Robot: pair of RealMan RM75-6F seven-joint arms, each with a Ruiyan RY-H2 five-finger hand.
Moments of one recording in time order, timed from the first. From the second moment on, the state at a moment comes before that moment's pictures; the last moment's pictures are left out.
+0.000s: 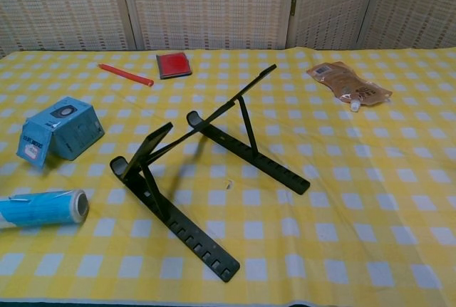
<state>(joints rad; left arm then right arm) -0.16 -1.23 -0.02 -1.55 1.60 1.45 0.06 0.20 -1.06 0.02 -1.72 -1.59 1.28 0.13</state>
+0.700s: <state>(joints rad) -0.46 -1.25 0.06 -1.61 1.84 1.19 -0.33 0.14 -1.01 0.03 -1.74 -1.57 1.42 0.16</state>
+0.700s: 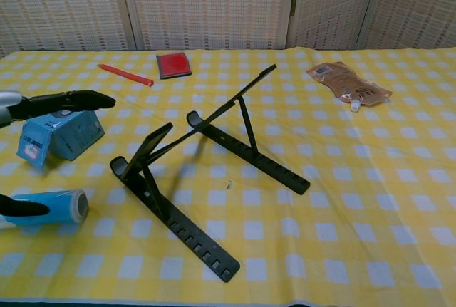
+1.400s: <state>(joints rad) -0.57 -1.58 -0.12 -1.55 1.53 1.09 -0.31 0.13 -1.03 0.03 -1.72 -1.55 1.41 0.17</state>
